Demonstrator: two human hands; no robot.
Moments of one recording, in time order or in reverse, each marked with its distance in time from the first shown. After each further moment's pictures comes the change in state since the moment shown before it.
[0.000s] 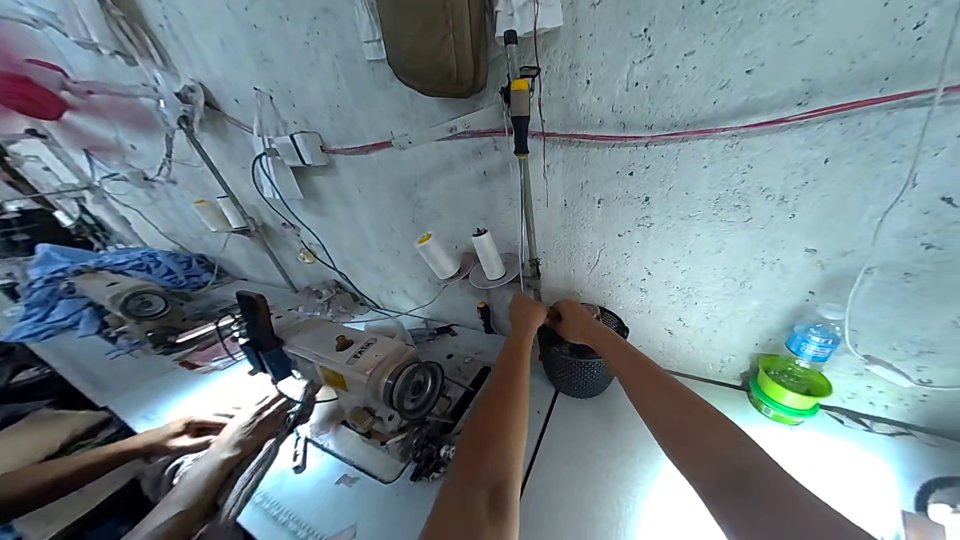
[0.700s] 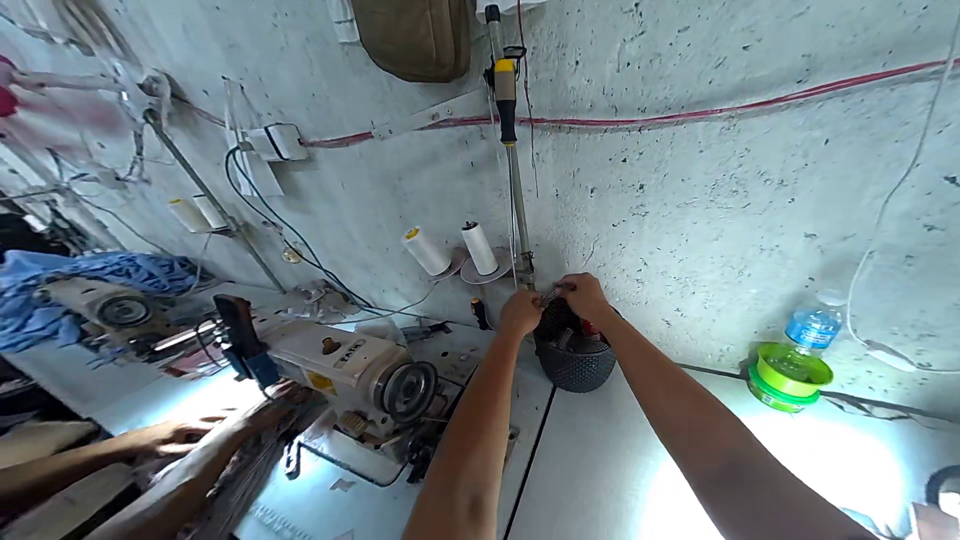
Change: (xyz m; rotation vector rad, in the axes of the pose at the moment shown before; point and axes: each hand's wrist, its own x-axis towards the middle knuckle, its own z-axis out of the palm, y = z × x) left_hand 0.034 -0.029 0.005 0.362 -0.152 0.437; right_hand 0.010 0.024 -0.015 0.284 0.348 0.057
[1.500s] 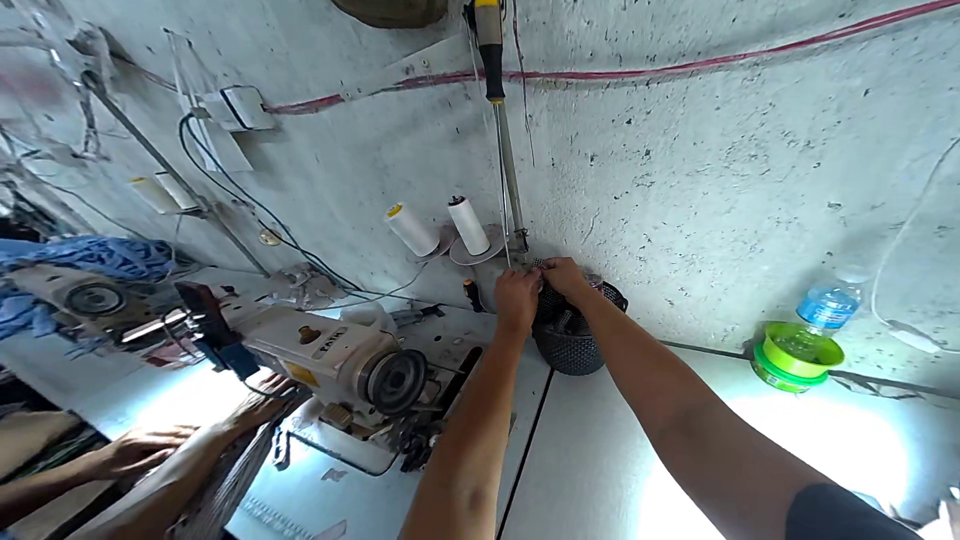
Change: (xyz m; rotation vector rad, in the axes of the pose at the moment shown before) left_hand 0.000 -0.021 0.040 0.148 0.589 0.337; right_hand 0.046 0.026 0.045 0.285 -0.027 0.142
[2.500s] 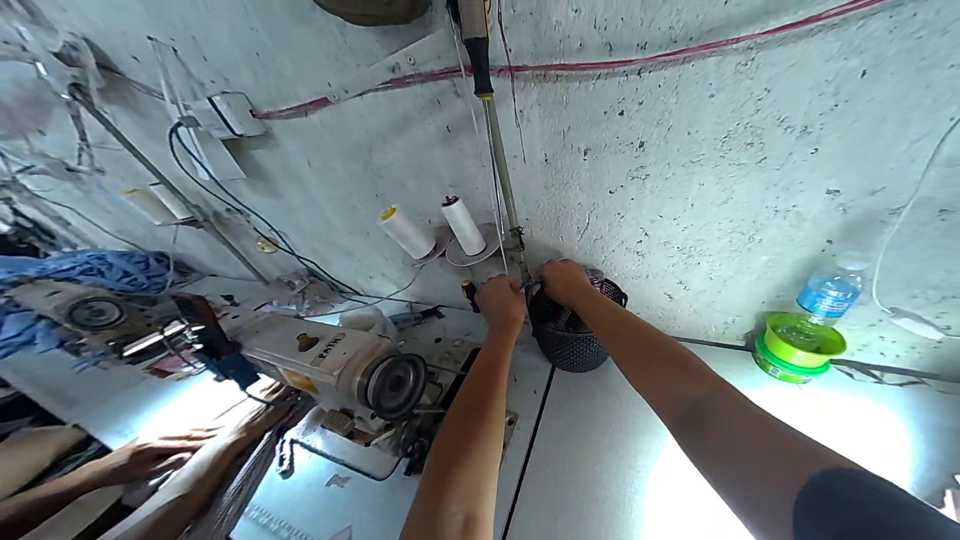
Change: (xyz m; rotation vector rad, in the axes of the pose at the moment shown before) left_hand 0.006 0.014 -0.034 0.010 -0.221 -0.526; right_hand -0.025 -0.023 -0.007 -1.003 -0.185 -0.183
